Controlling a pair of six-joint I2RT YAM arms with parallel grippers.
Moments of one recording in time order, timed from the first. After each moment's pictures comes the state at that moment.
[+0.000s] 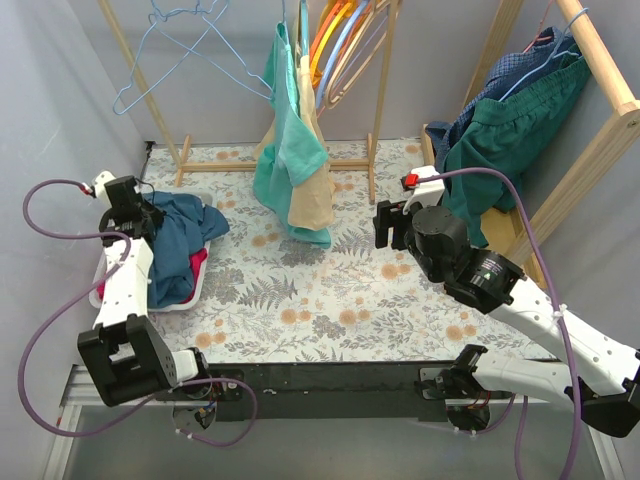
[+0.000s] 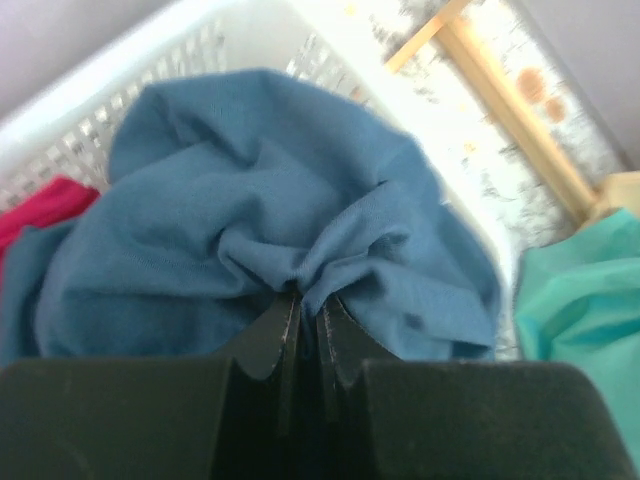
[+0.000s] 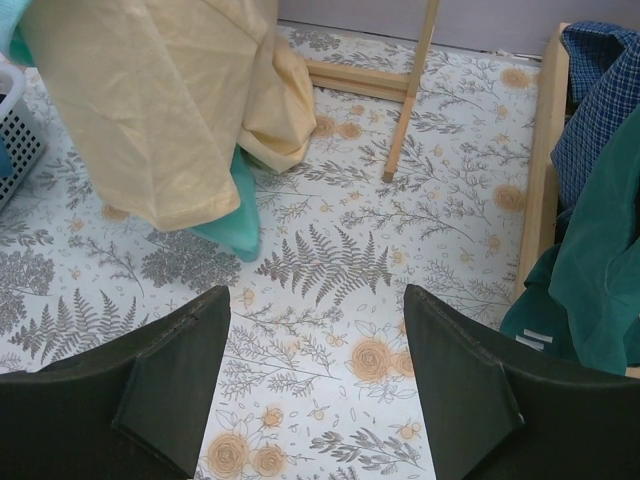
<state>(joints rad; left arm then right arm) 0.29 1.25 1.02 -0.36 -0.19 -0.54 0.93 0.96 1.09 -0.46 0.57 0.24</state>
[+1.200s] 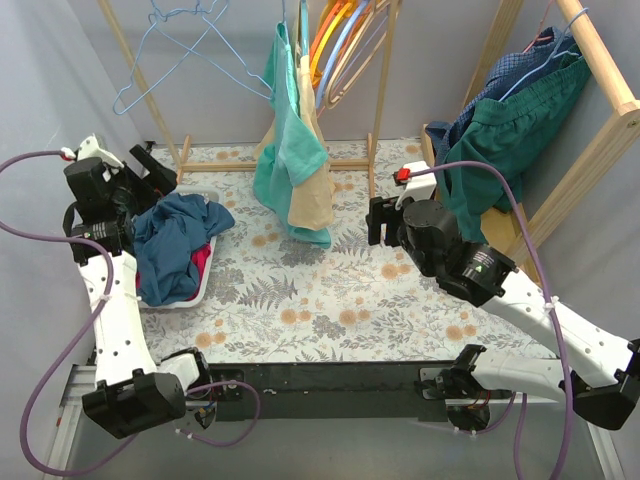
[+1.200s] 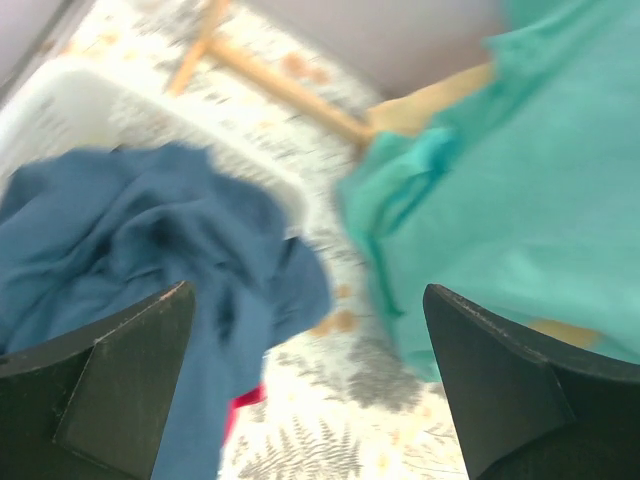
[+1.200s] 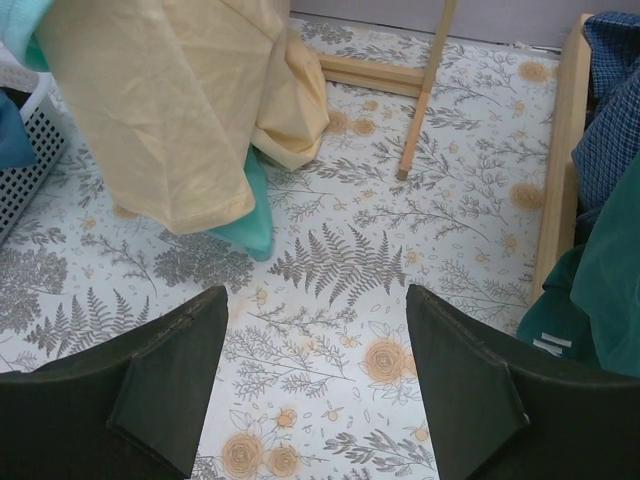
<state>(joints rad) 0.32 1.09 1.26 -0.60 0.19 -0.43 0.93 1.01 1.12 -0.46 0.56 0.26</state>
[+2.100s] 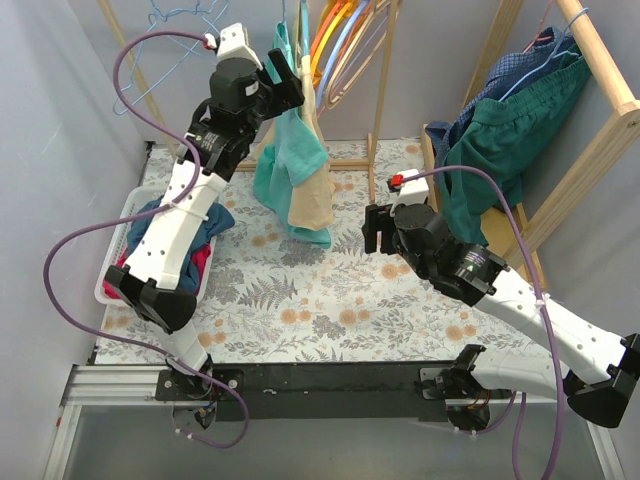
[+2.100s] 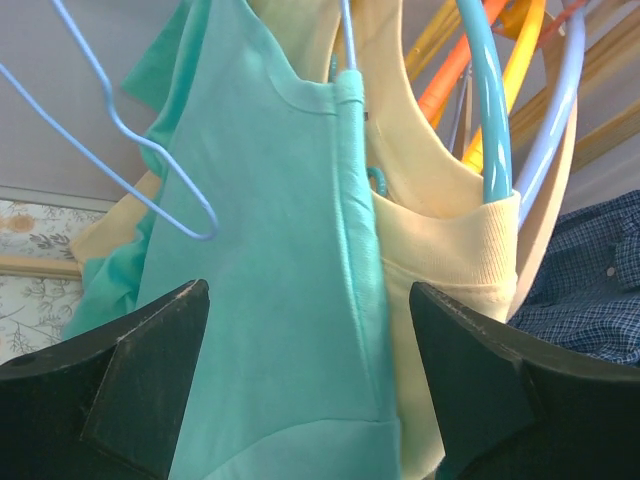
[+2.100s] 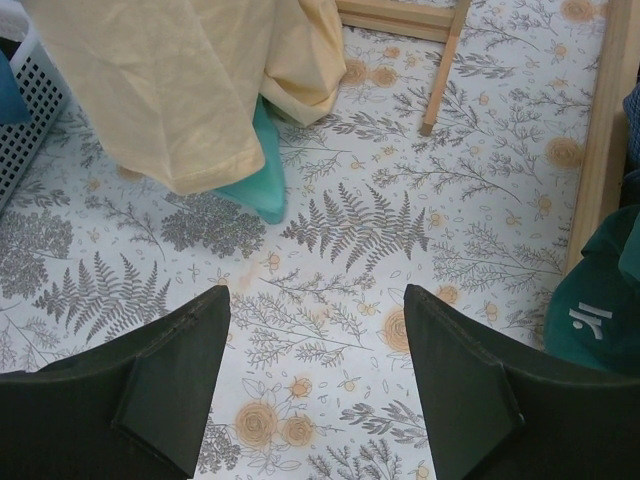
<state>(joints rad) -0.47 1.72 2.15 -0.55 -0.29 -0.51 0.92 1.04 1.10 -0.50 0.50 0.34</state>
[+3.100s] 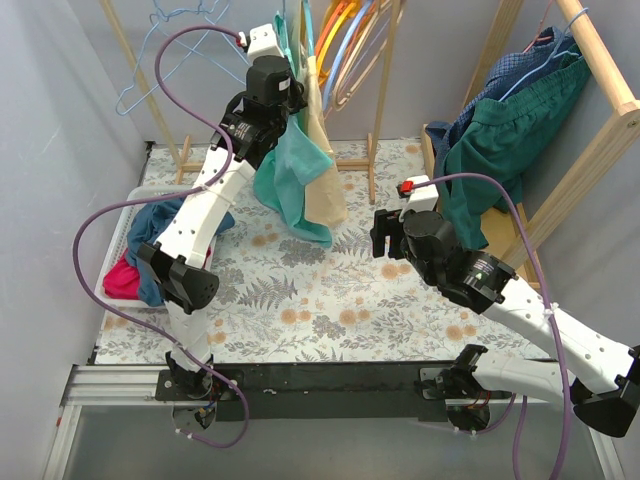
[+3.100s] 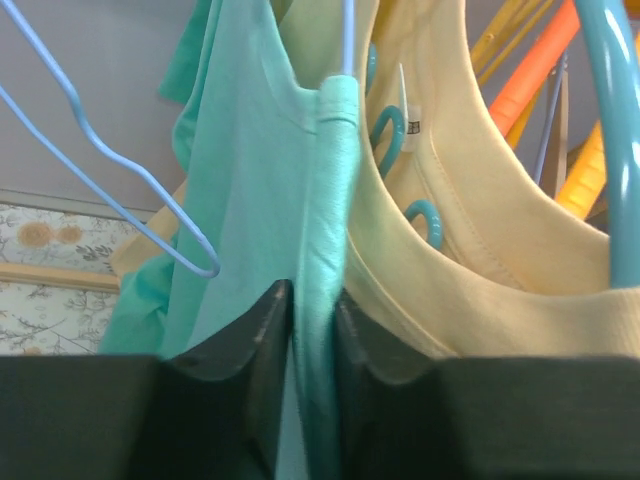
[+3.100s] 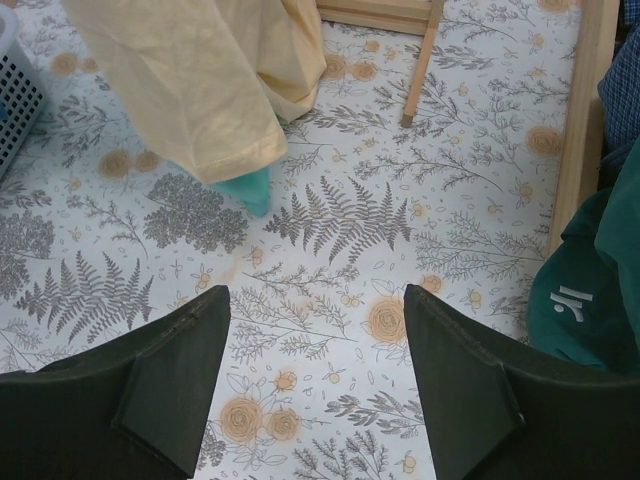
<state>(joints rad) -0.55 1.93 2.32 -0.56 -0.48 -0.42 0.91 0.97 1.03 -0.50 0.52 0.34</state>
